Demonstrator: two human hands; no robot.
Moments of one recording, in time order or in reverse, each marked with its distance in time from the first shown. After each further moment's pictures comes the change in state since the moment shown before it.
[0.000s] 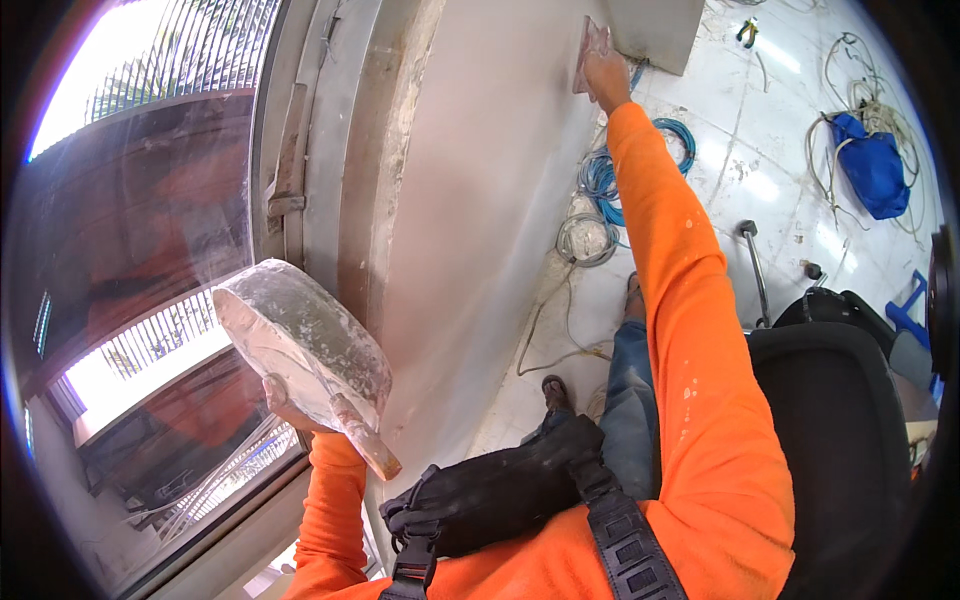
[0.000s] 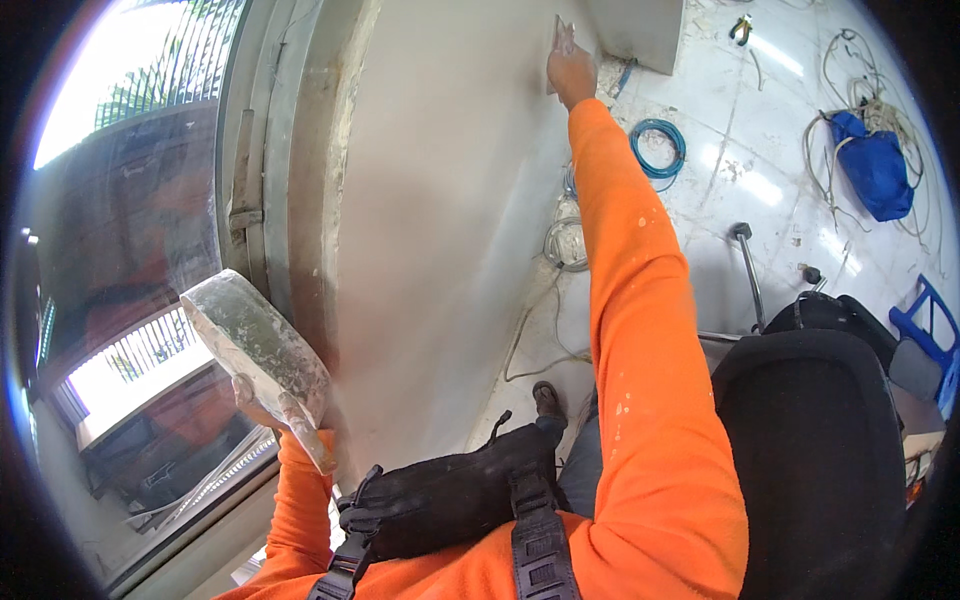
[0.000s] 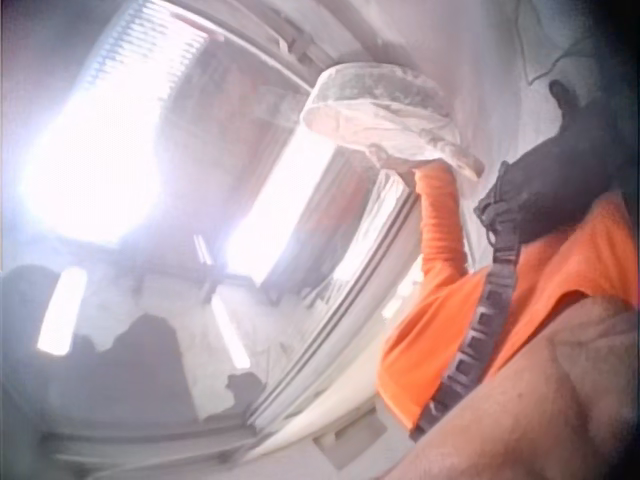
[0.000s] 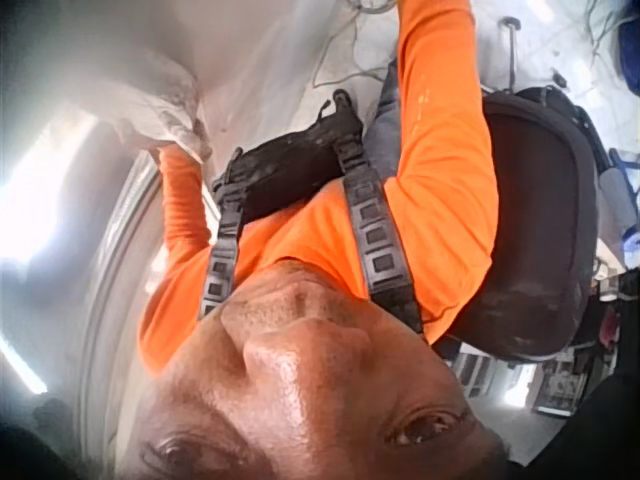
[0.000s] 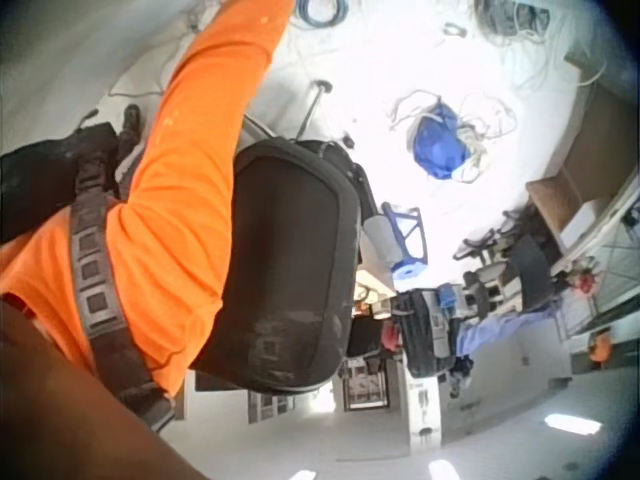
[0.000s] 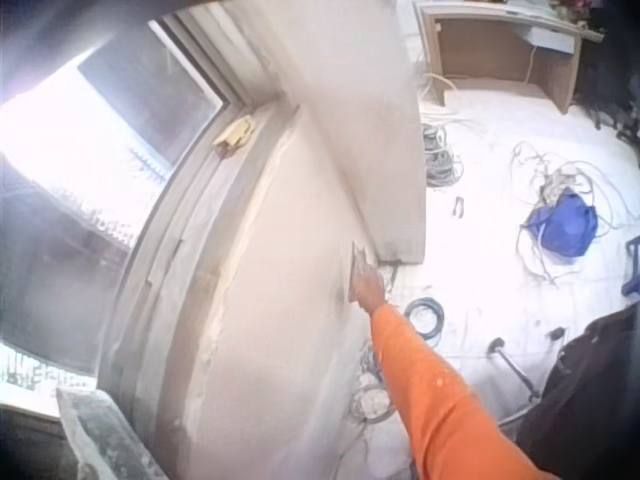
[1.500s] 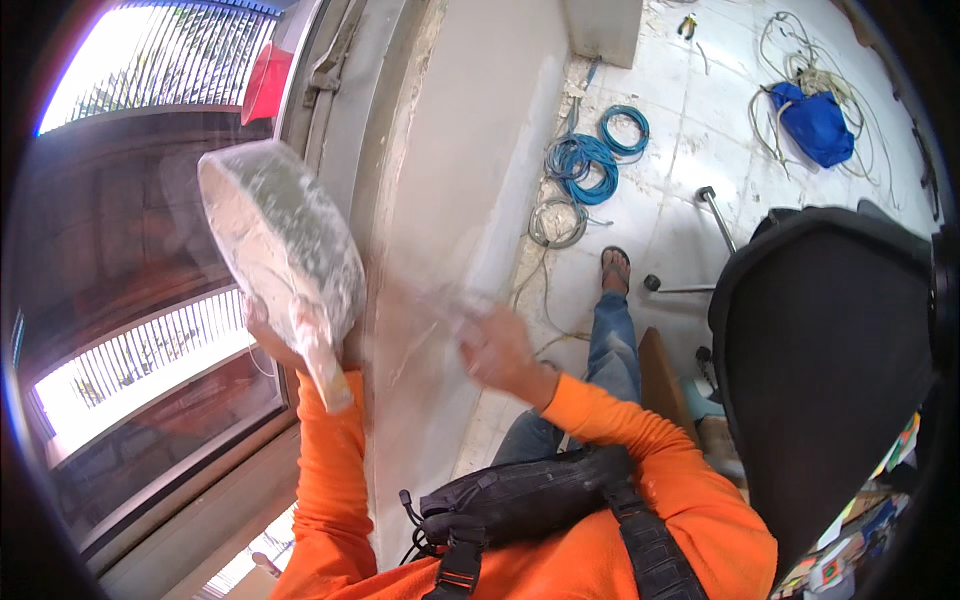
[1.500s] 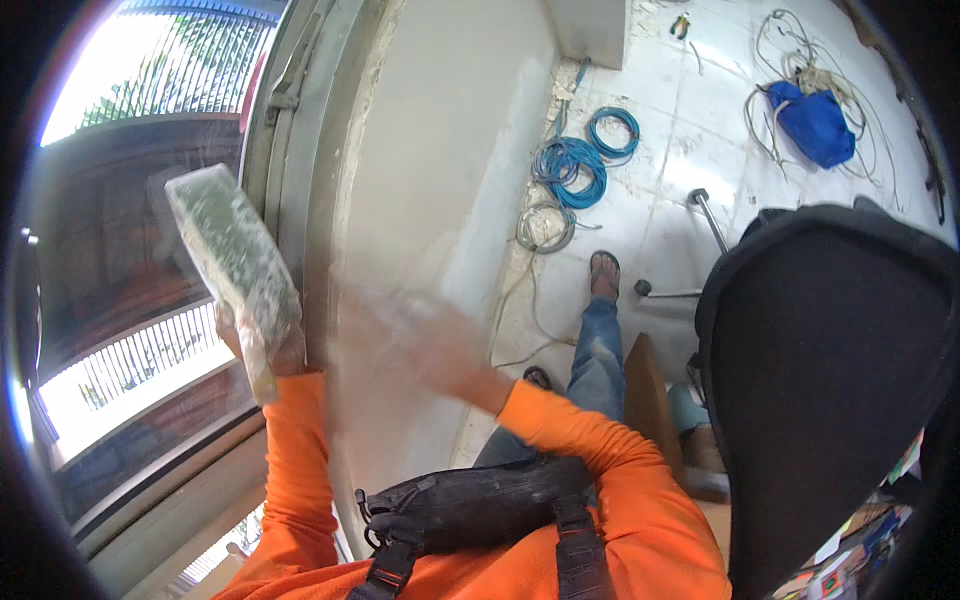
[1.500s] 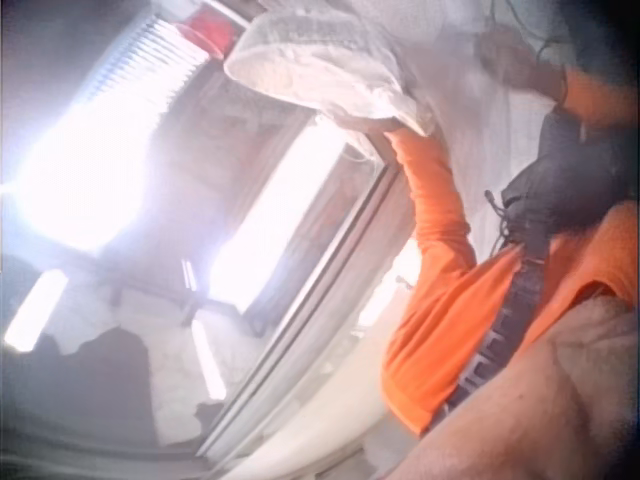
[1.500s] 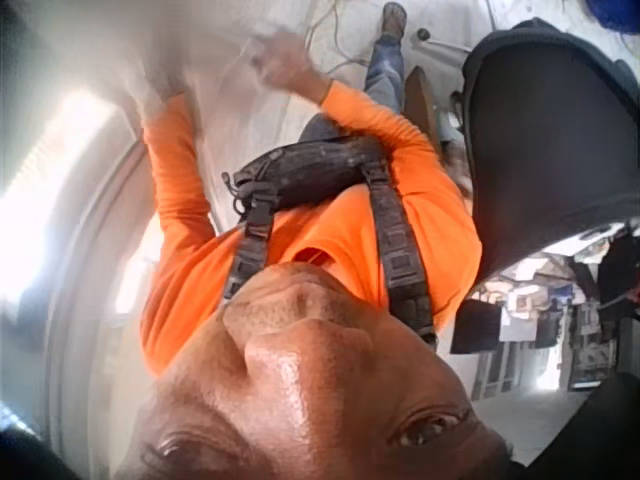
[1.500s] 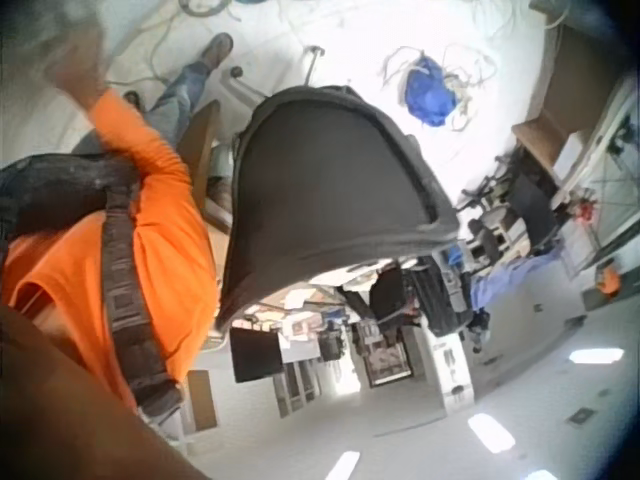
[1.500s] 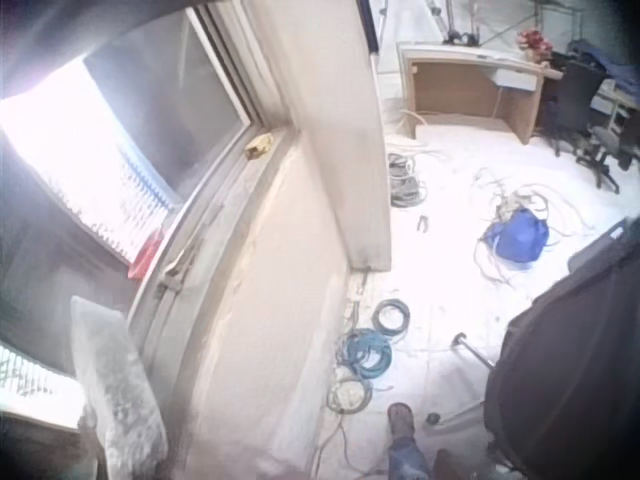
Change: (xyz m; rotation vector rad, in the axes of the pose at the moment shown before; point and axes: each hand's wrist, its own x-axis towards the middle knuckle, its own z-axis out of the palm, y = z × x) left_hand 0.020 0.013 -0.093 0.118 -0.199 0.186; right_hand -0.475 -0.157 -0.058 0.030 -0.298 -0.673
